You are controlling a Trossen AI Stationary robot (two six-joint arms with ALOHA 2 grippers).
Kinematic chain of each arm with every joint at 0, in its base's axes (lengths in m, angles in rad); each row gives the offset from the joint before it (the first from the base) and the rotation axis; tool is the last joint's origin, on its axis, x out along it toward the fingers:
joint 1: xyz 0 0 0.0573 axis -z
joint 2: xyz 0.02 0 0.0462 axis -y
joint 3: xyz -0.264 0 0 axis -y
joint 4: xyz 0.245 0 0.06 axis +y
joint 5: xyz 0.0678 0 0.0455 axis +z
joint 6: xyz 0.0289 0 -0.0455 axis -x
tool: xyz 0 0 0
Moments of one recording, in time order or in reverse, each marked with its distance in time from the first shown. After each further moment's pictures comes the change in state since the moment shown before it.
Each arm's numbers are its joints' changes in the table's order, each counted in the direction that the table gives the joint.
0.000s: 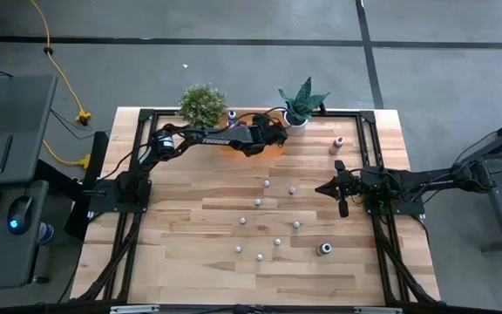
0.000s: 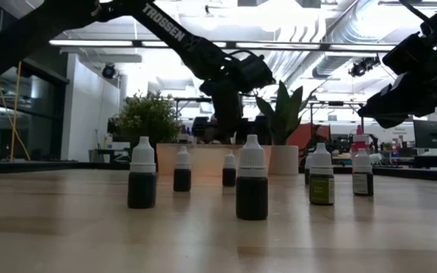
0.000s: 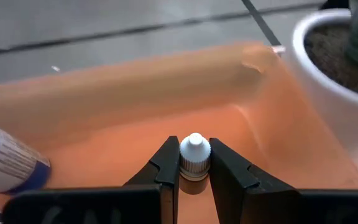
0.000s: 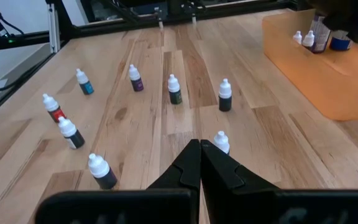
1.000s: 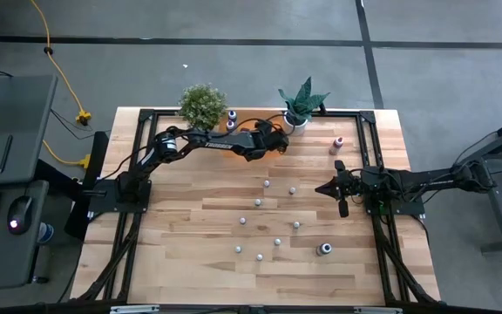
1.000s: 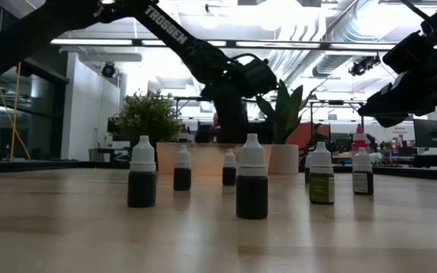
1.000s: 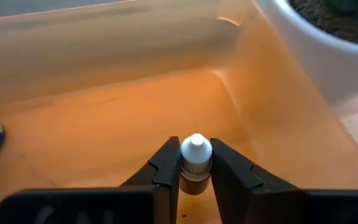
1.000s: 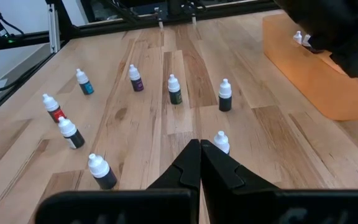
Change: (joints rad) left arm 0.027 -0.032 -0.009 -0.025 -0.060 0.045; right arm 0.000 0.000 0.000 -0.001 0.000 0.000
